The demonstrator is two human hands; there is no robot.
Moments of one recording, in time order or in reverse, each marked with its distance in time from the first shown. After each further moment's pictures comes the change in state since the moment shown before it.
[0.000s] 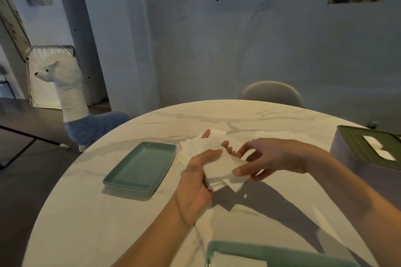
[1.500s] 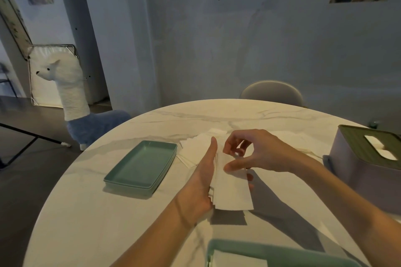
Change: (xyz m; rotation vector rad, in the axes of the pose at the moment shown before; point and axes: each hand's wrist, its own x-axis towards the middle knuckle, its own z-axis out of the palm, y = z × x) left_hand 0.035 -0.009 -0.013 0.438 0.017 -0.267; right_hand 0.020 0.001 0.017 -0.295 0.307 -0.360
